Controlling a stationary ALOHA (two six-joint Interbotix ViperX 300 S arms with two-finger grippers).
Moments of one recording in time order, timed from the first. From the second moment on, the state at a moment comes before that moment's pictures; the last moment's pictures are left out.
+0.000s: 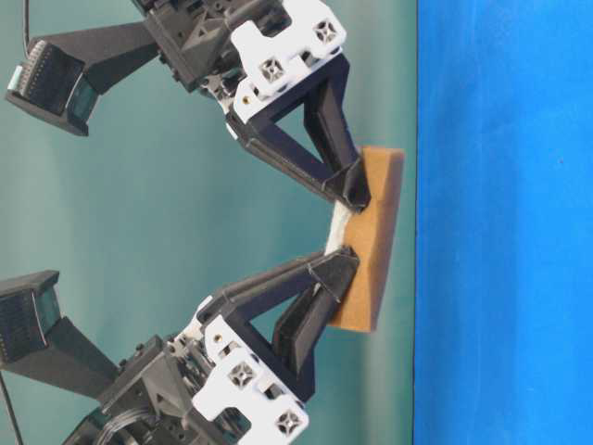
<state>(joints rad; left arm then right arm) 0.07 -0.09 0.57 -0.02 0.13 0.21 -0.09 -0.10 0.68 -0.03 0.03 -0.03</state>
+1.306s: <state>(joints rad) -0.01 -0.68 0.93 -0.02 0.07 0.15 -0.10 -0.17 0.73 -0.04 0.04 -0.02</state>
